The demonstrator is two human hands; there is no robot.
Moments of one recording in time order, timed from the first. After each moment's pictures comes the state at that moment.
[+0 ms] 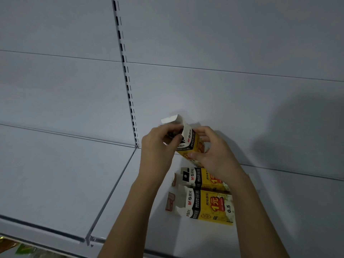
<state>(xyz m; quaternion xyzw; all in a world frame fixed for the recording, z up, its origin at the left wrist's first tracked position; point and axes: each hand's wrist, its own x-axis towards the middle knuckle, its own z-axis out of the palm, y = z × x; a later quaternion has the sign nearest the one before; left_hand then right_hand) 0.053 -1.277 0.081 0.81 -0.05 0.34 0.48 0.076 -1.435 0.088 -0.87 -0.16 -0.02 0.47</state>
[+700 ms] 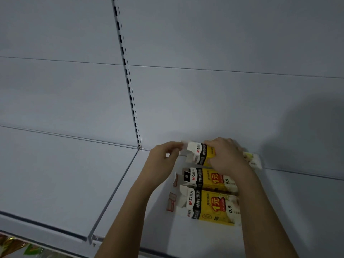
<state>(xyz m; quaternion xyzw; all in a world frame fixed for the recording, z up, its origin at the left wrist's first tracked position) 0.059 -1.268 0.047 0.87 -0.02 0.13 0.48 0.104 -1.457 0.074 -0.98 -0.11 0.03 0.19</state>
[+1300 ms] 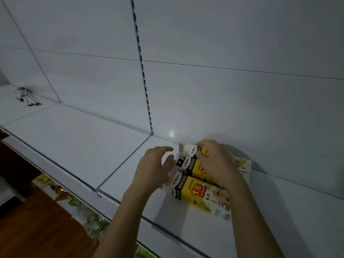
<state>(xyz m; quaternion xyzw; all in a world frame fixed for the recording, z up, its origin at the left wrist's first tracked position) -0.002 -1.314 0.035 0.94 0.15 0.16 0.27 0.085 -1.482 0.060 -0.91 -0.24 0.02 0.34</state>
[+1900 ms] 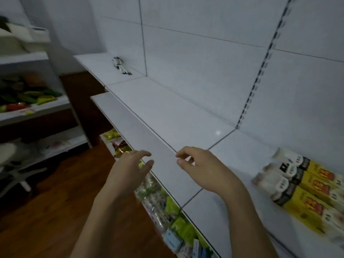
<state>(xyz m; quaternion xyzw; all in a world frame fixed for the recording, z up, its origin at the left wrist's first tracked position) -0.242 -1.130 0.016 0.89 0.37 0.13 0.22 -0.088 -1.286 0.071 -0.80 -0.49 0.20 0.29</state>
